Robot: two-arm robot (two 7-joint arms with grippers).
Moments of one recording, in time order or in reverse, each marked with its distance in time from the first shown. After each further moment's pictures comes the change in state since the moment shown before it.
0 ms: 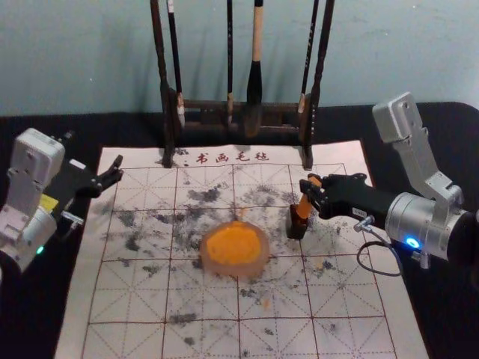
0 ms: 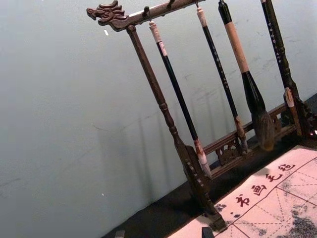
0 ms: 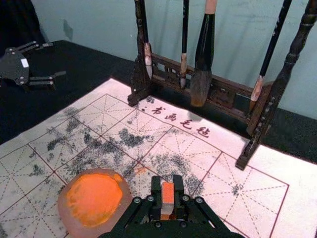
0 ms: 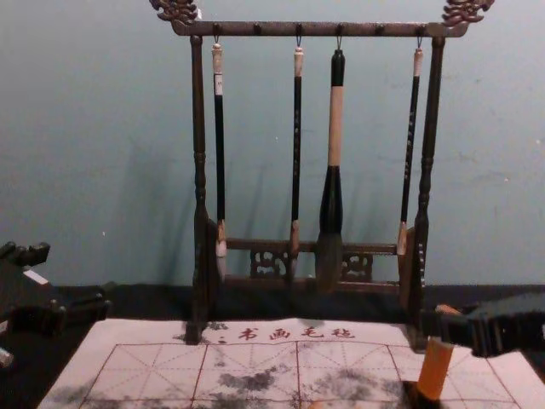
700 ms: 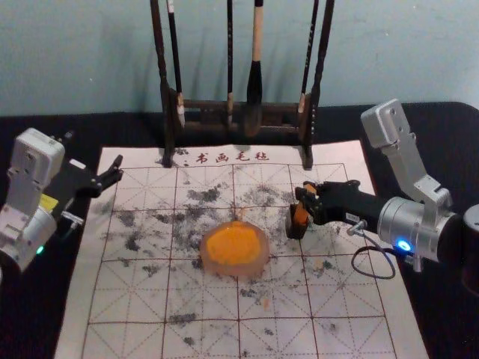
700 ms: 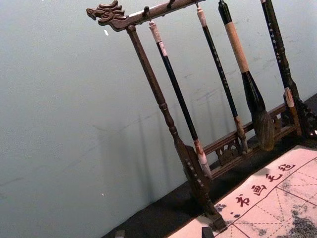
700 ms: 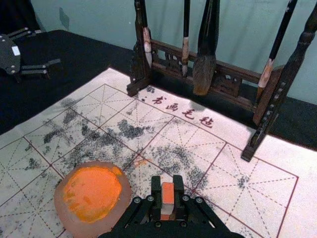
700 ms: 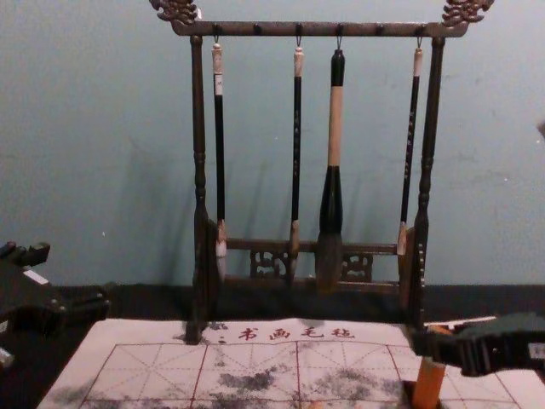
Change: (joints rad) left arm 0.000 0.000 0.000 0.000 0.000 0.000 0.000; right arm 0.016 -0.030 -0.011 0.042 -0.024 0.025 0.010
